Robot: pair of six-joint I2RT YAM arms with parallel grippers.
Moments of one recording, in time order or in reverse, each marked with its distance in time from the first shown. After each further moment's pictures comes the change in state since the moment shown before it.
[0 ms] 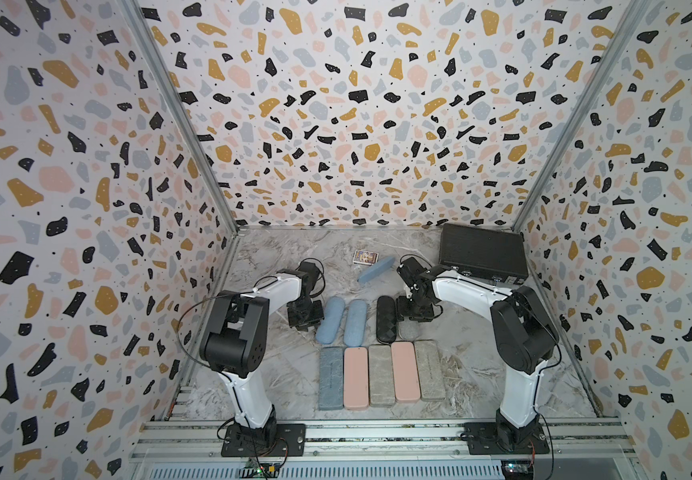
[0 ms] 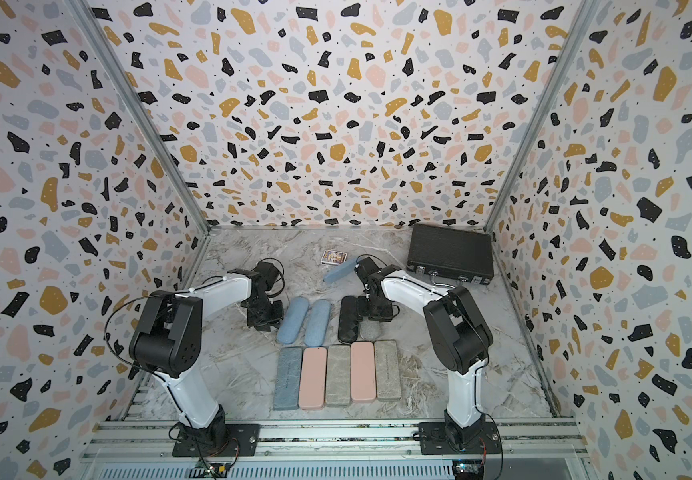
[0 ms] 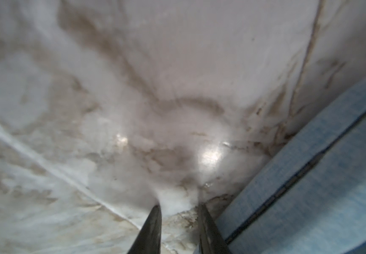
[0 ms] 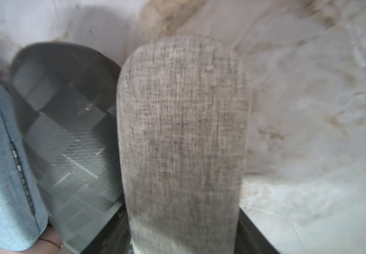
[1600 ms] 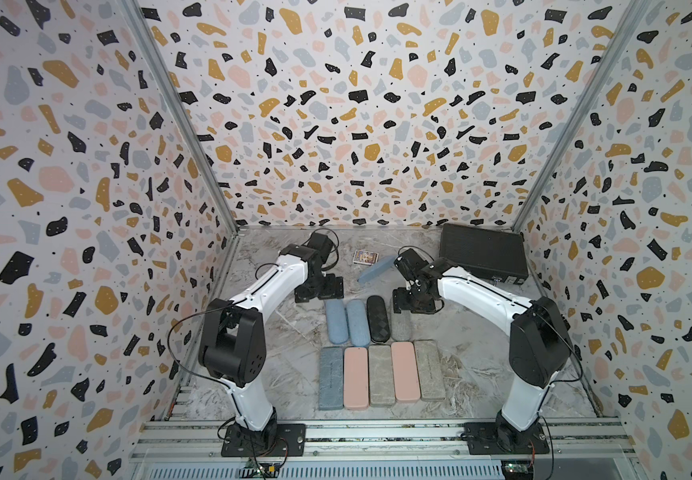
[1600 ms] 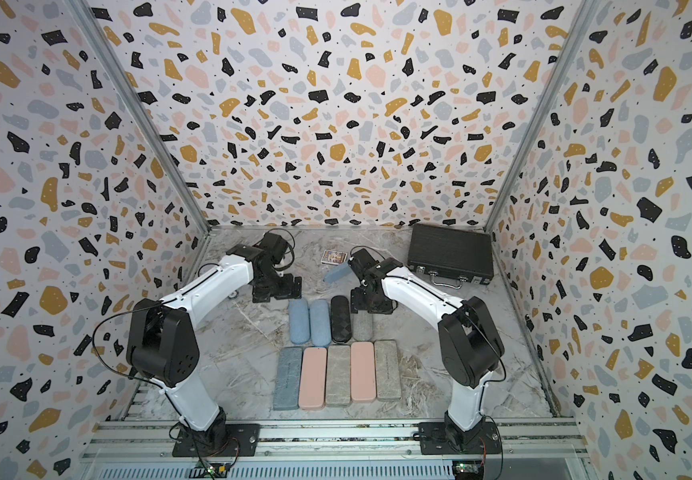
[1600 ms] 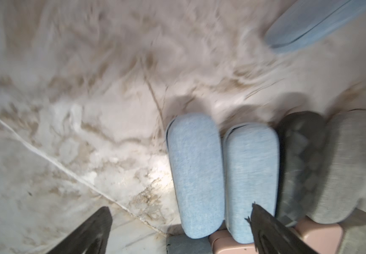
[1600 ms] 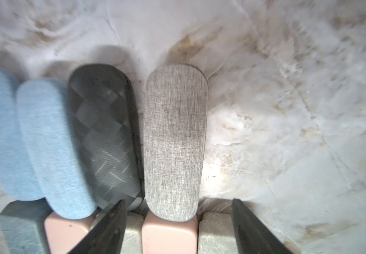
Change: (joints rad) left arm -0.095 -0.041 0.361 -0.147 -0.034 0.134; right arm 0.036 -0.138 0.088 -0.111 0.127 0.060
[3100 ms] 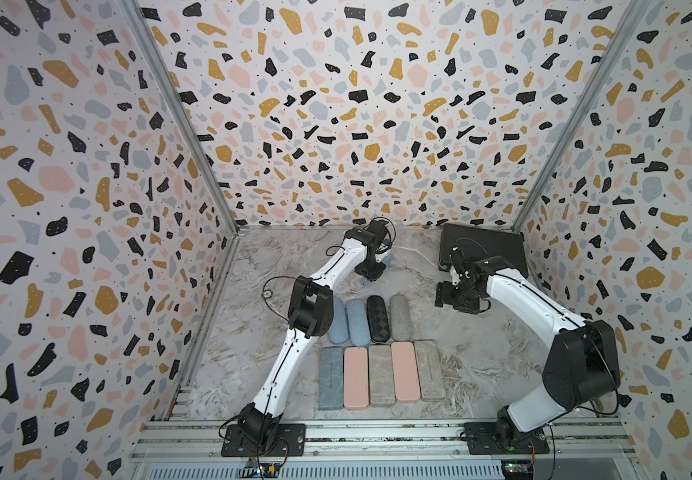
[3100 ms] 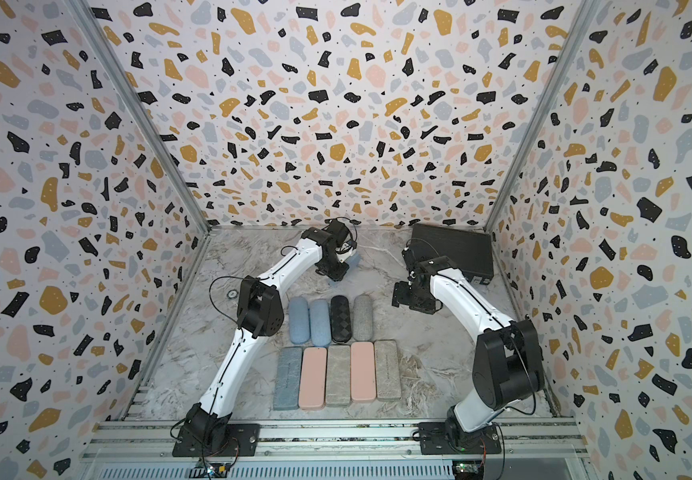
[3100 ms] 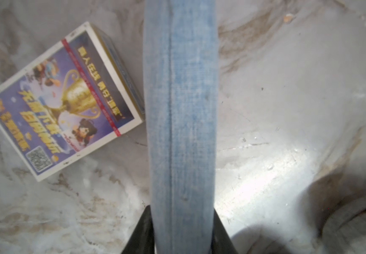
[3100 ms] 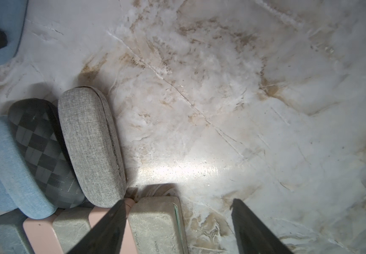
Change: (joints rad) left arm -0.190 0.834 1.010 -0.174 -0.036 0.532; right arm -0.296 -0.212 -0.187 -0.042 -0.056 -0.108
